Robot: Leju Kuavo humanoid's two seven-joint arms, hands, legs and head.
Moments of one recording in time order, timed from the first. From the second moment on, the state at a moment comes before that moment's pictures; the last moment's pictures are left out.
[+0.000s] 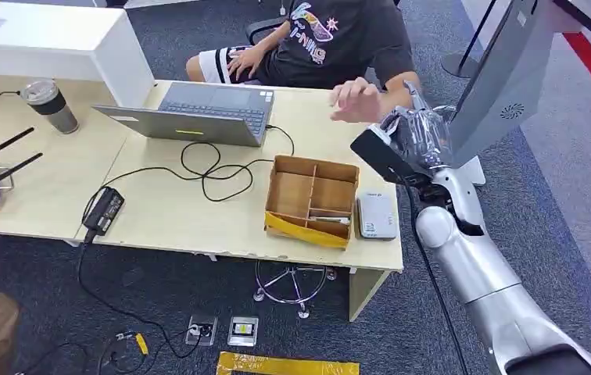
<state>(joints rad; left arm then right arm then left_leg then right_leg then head) -0.17 0.12 -0.43 -0.18 0.62 0.52 -0.02 -0.84 -0.06 0.51 -0.77 0.92 -0.31 -0.20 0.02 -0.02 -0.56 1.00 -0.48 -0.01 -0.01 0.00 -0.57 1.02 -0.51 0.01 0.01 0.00</state>
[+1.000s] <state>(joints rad) -0.15 0.13 -0.43 -0.18 0.63 0.53 -0.02 -0.76 -0.07 0.45 -0.61 0.82 -0.43 -0.19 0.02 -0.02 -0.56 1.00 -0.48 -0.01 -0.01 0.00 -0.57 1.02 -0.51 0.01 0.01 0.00</state>
